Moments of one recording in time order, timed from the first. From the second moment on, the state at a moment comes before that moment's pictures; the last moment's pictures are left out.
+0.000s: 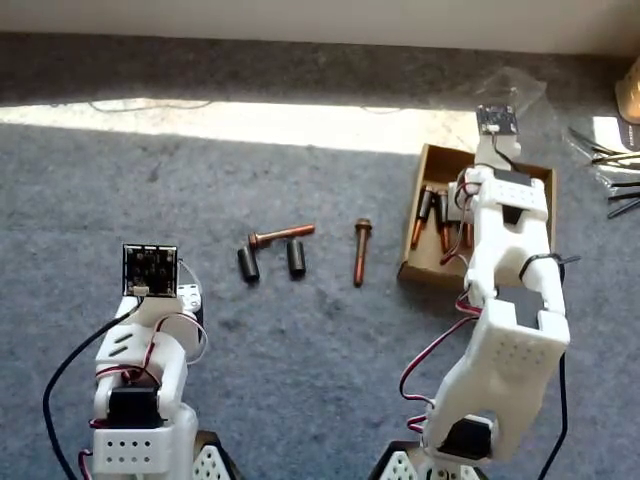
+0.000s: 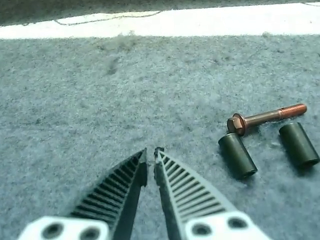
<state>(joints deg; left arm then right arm) -7.3 -103.6 95.9 48.7 0.5 7.5 26.2 0.5 44.3 14.3</state>
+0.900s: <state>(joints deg) -8.9 -103.7 95.9 48.7 0.3 -19.3 26.3 -57.7 99.8 14.4</state>
